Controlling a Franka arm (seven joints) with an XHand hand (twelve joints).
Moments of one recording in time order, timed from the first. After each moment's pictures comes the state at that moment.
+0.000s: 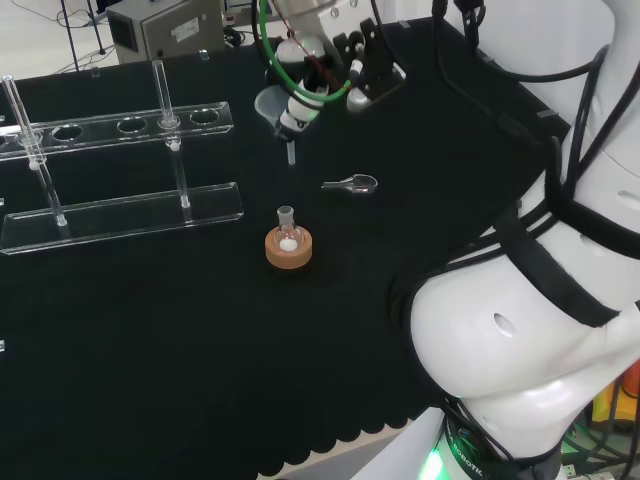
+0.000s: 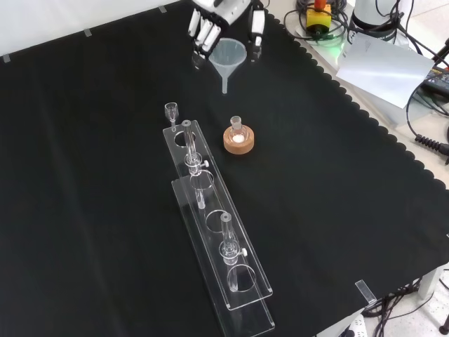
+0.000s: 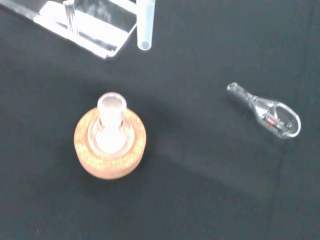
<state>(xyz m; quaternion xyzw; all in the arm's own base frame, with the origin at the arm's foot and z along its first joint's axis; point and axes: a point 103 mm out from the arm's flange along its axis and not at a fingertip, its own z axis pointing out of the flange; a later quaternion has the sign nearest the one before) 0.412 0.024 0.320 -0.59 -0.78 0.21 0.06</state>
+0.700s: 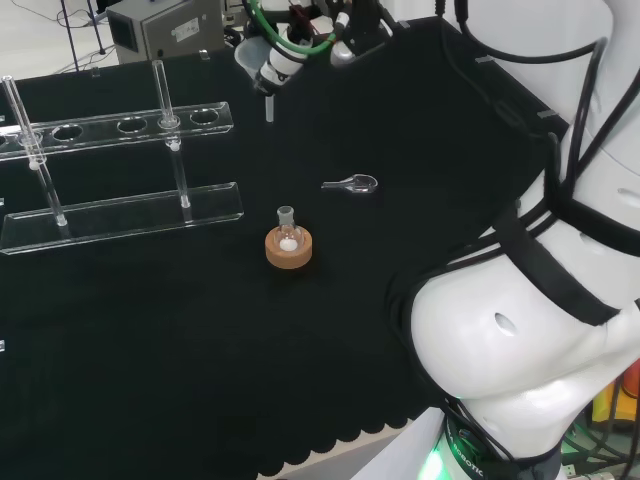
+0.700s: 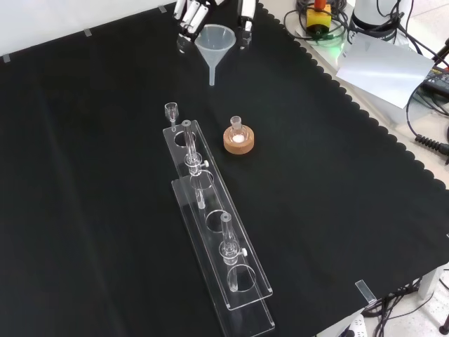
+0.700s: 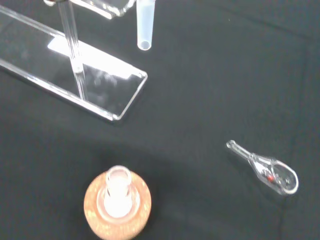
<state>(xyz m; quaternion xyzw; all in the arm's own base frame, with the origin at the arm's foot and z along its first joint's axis) 0.444 0.038 0.366 -0.59 -0.78 0.17 0.05</state>
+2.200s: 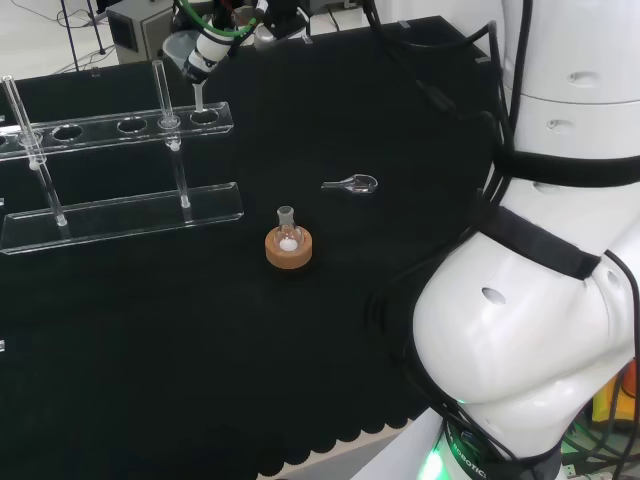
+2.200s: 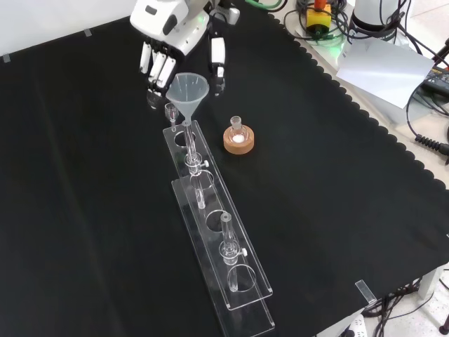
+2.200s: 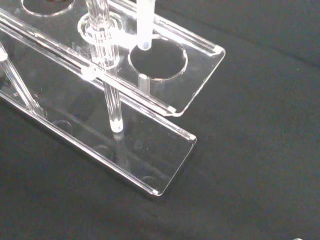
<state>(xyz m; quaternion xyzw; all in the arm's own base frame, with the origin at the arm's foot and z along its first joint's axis) 0.548 0.110 0.339 -0.54 -0.82 0.17 0.07</state>
